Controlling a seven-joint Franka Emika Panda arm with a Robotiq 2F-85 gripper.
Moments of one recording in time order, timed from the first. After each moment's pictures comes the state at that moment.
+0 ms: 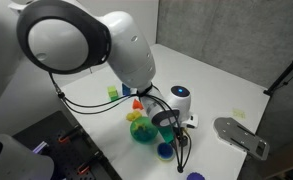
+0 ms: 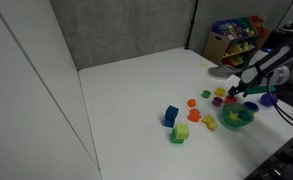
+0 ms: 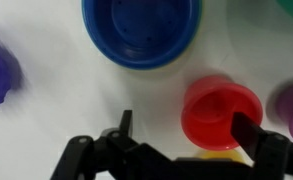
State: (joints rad) arm -0.33 0.83 -0.13 -1.94 0.01 2.85 -0.01
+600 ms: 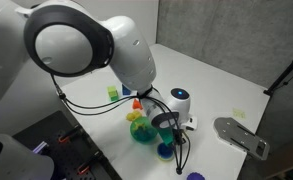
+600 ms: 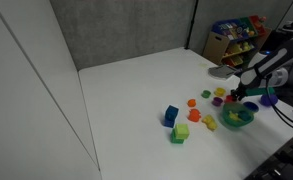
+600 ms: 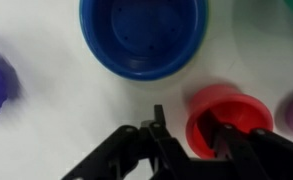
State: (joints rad) arm -0.33 0.86 -0.13 -1.93 0.02 2.85 0.00
